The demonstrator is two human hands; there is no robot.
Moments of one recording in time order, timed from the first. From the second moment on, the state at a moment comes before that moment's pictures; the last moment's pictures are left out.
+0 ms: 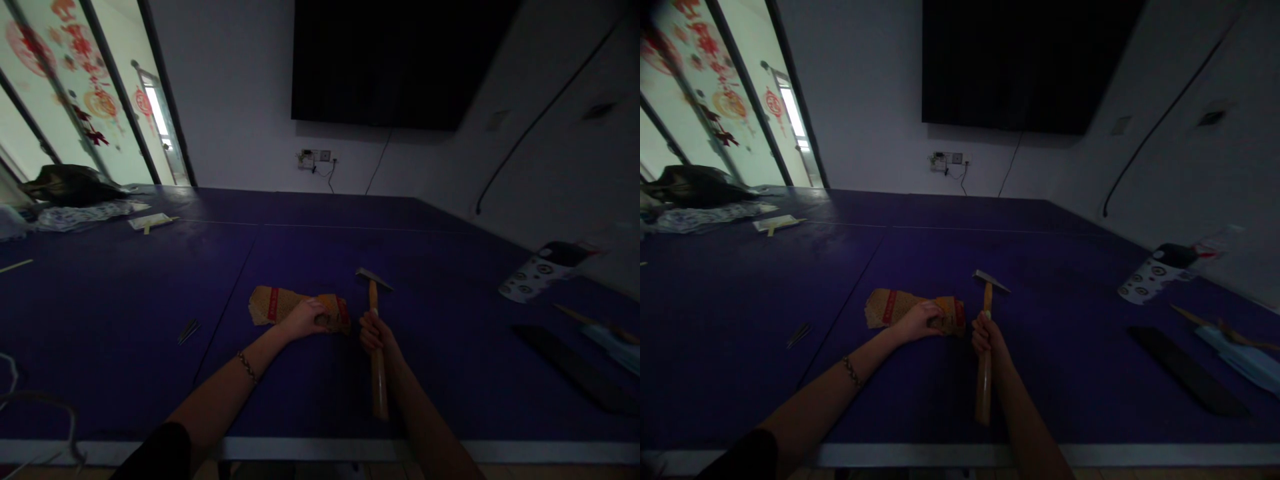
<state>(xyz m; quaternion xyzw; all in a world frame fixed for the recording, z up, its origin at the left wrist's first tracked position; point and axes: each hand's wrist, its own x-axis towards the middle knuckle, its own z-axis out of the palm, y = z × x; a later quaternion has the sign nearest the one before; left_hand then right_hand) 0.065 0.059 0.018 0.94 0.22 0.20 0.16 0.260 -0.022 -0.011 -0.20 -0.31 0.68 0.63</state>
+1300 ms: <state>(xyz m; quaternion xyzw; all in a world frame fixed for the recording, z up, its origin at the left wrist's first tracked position) -0.180 -0.039 0.012 0.76 0.62 0.16 -0.14 0.273 -0.019 -0.013 -0.25 -0.29 0.69 0.61</state>
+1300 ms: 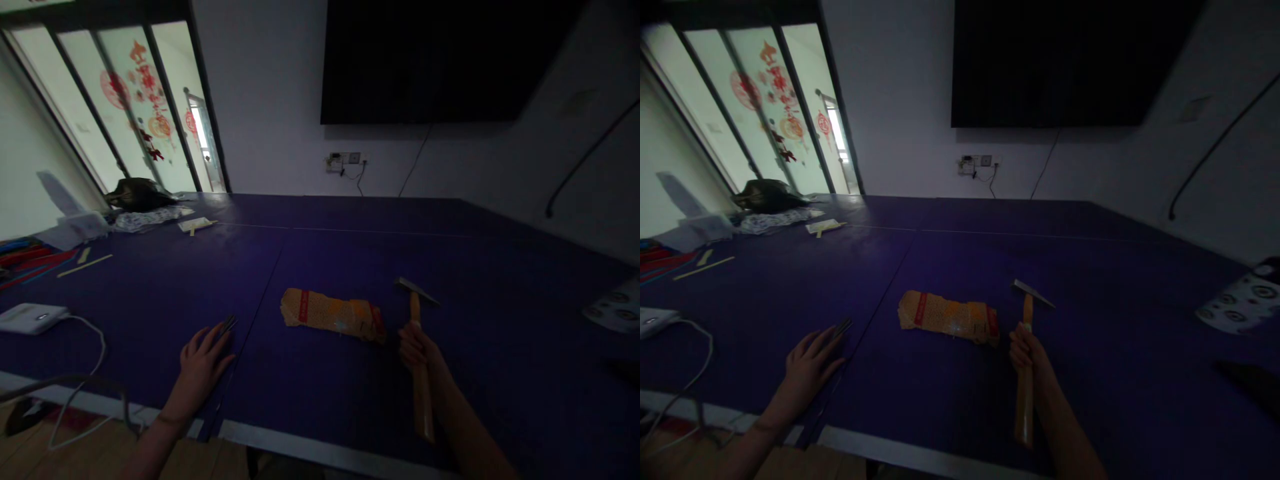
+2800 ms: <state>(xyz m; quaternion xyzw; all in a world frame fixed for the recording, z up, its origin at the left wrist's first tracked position) -0.179 -0.039 0.019 0.82 0.56 0.12 -0.07 0.275 -0.018 -0.017 -0.25 -0.31 0.70 0.59</state>
